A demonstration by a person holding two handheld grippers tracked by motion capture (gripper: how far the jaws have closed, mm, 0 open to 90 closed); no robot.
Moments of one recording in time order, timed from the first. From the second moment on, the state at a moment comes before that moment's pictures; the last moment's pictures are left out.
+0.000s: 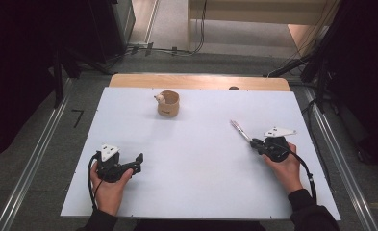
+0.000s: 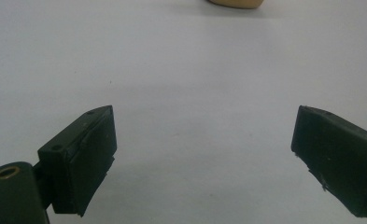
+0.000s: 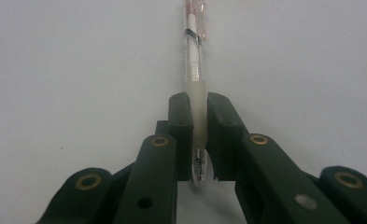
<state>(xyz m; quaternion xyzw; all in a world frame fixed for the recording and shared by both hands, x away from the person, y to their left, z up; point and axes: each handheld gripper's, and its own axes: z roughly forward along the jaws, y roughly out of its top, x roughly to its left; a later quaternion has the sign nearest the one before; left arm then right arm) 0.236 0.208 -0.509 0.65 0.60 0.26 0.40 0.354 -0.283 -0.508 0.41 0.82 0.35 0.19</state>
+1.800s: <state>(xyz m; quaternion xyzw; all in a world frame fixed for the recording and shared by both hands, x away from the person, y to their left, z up) 0.238 0.204 -0.511 0.65 0.59 0.26 0.39 0.338 -0.268 -0.477 0.38 0.81 0.41 0.19</state>
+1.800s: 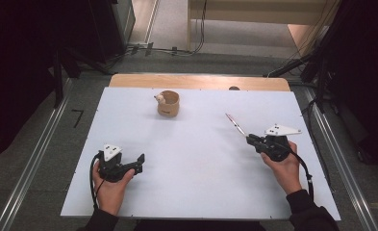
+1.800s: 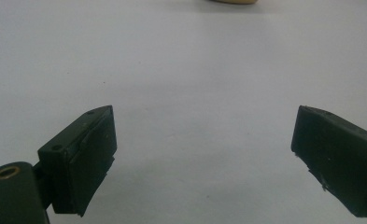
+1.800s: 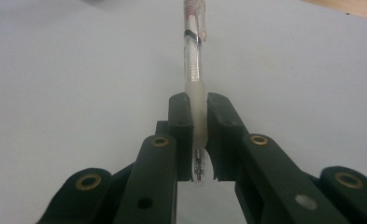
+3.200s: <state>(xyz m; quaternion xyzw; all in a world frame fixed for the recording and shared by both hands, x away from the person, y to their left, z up) 0.239 0.204 -0.510 0.66 0.59 0.26 0.39 0.349 -0.236 -0.474 0.38 0.81 0.40 0.18</state>
